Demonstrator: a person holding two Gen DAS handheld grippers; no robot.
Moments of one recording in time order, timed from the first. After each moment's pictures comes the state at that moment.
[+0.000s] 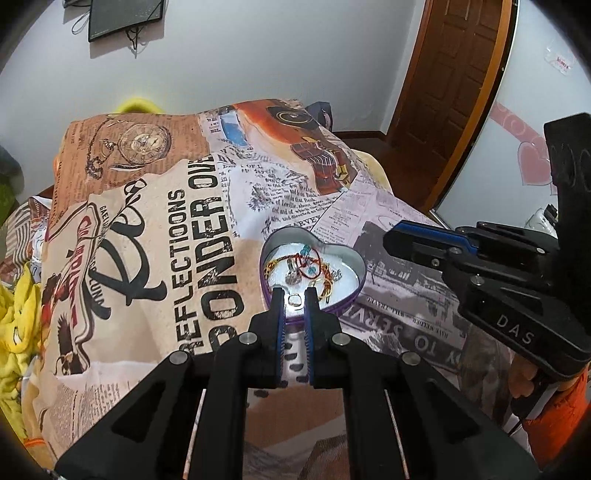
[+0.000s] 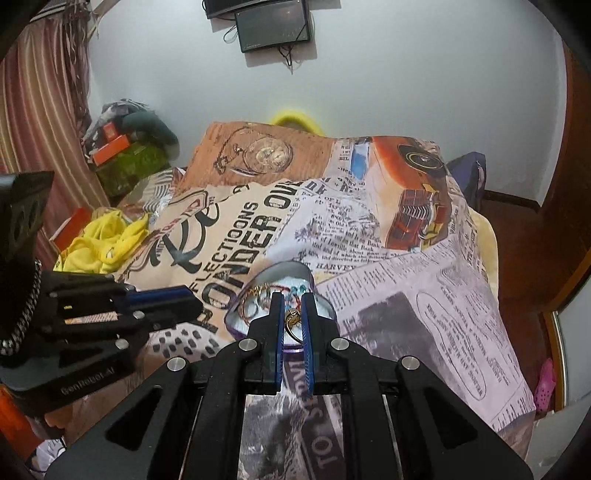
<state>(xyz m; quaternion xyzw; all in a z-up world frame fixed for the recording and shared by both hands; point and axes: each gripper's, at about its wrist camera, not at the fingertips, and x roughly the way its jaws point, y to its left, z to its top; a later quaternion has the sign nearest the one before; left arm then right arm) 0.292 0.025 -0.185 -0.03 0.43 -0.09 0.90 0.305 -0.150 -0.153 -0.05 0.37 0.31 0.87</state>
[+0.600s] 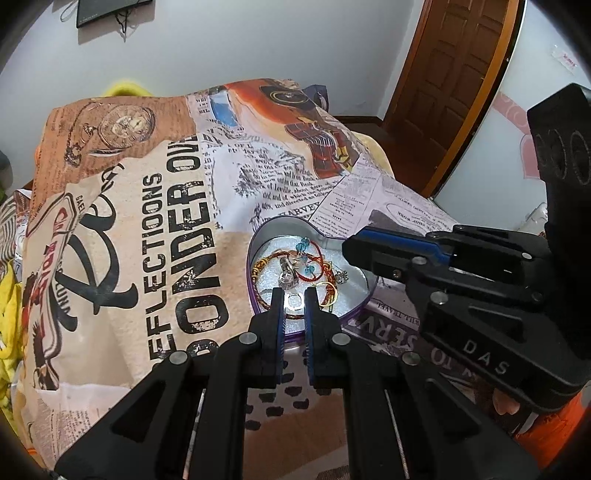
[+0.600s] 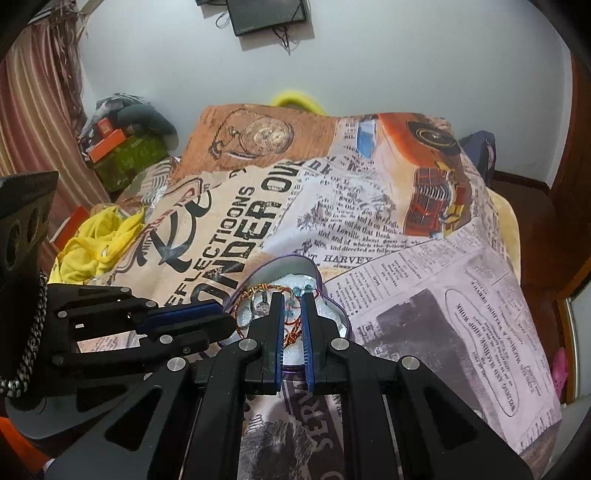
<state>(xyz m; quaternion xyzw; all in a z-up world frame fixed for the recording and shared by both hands) 0.324 0.019 -0.216 -0.04 0.46 -0.11 0.88 0.330 -0.134 -0.181 -0.04 0.41 0.32 0.86</state>
